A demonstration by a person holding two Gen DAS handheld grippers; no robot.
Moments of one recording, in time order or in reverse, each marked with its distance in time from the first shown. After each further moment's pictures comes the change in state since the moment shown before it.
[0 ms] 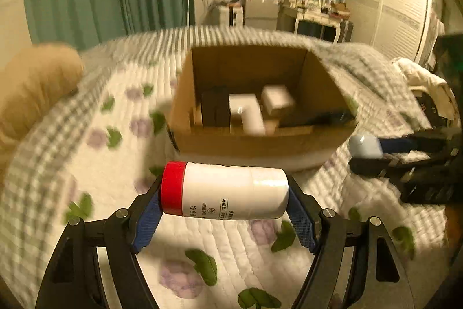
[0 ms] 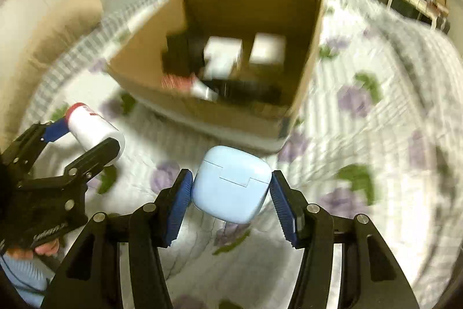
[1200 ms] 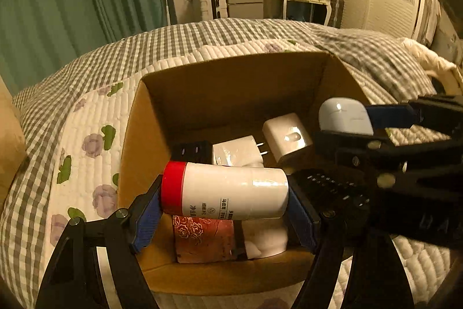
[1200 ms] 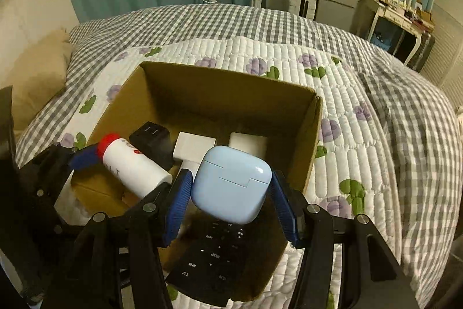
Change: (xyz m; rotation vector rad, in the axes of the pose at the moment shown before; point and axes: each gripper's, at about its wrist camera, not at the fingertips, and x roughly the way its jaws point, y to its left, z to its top) left arm 0.115 -0.021 0.077 0.112 0.104 -0.014; right arm 0.056 -0.016 0.107 0.031 -0.037 -0.112
